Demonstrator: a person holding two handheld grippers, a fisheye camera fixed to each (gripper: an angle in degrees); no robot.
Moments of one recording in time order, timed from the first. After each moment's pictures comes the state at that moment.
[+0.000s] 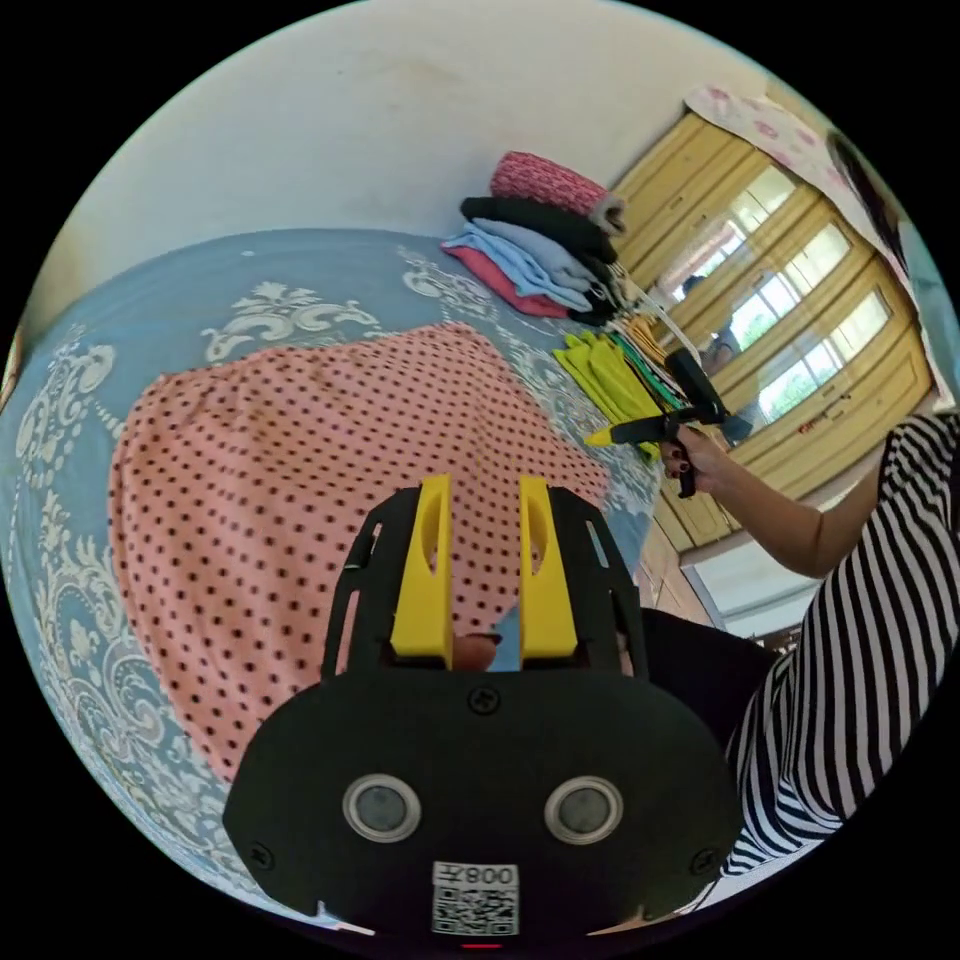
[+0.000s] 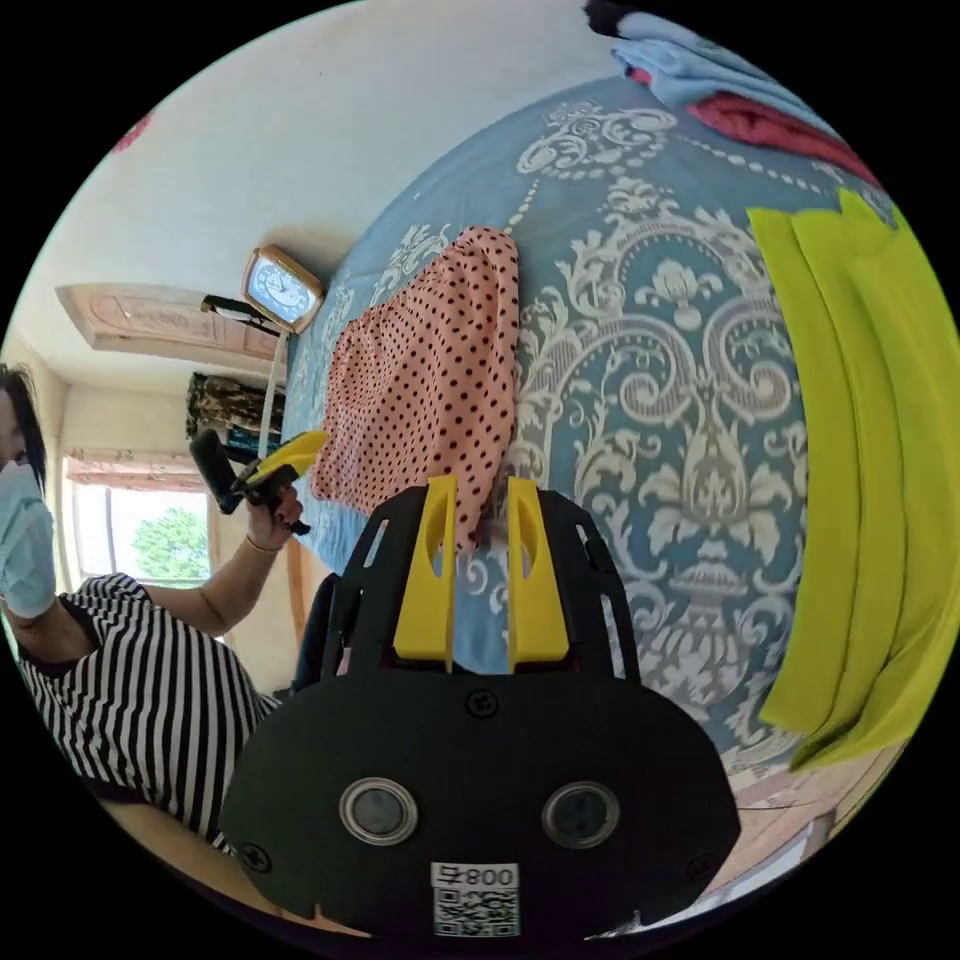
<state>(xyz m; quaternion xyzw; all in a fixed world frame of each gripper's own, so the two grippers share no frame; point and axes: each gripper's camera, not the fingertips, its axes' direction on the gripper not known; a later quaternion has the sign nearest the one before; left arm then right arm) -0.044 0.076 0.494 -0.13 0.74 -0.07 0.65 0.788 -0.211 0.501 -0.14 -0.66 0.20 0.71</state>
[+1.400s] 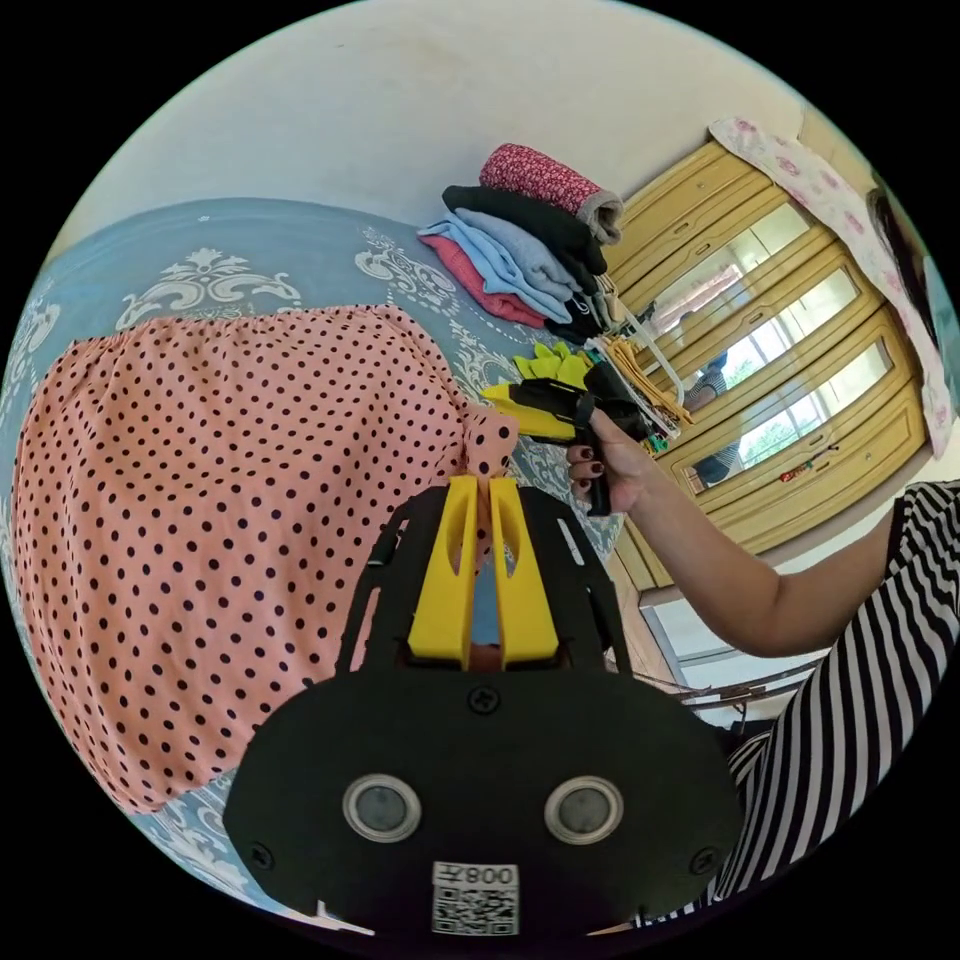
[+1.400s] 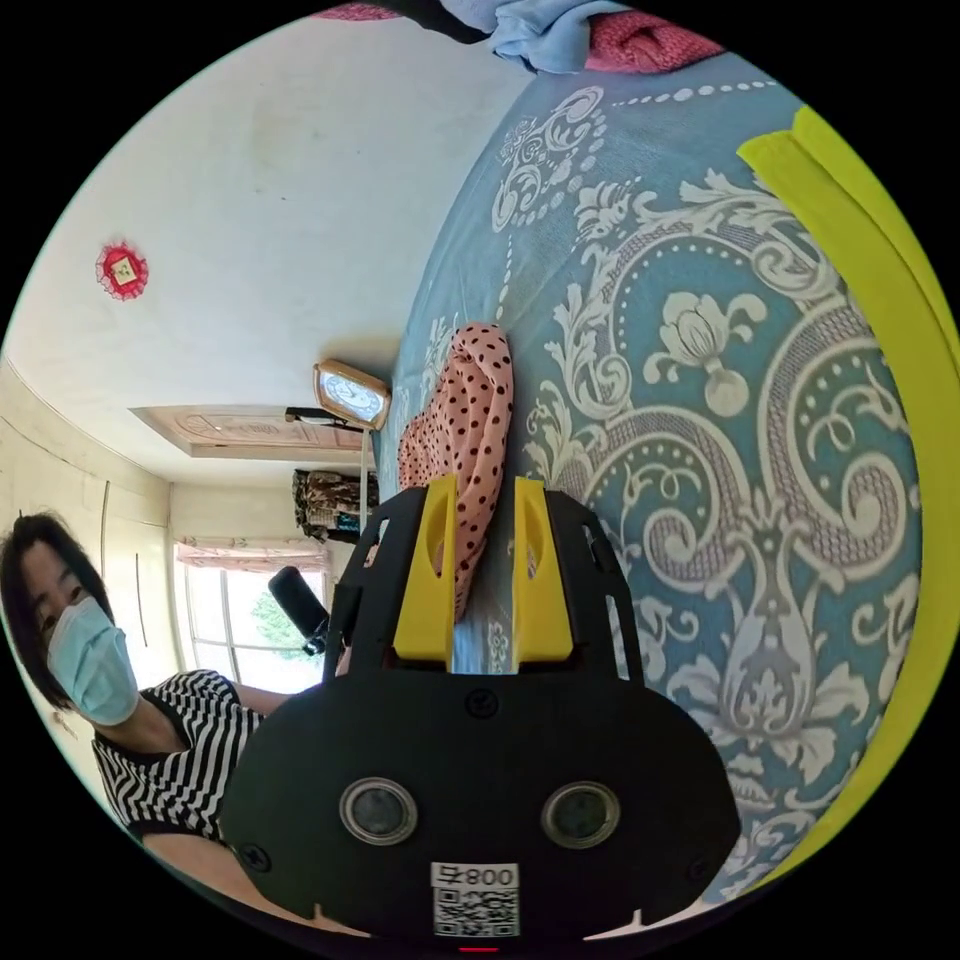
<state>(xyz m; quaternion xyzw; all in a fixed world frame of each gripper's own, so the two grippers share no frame) 0.017 0.186 0.477 -0.16 0.76 -0.14 0.61 0.902 -0.284 0.655 -0.09 -0.74 0.32 0.58</state>
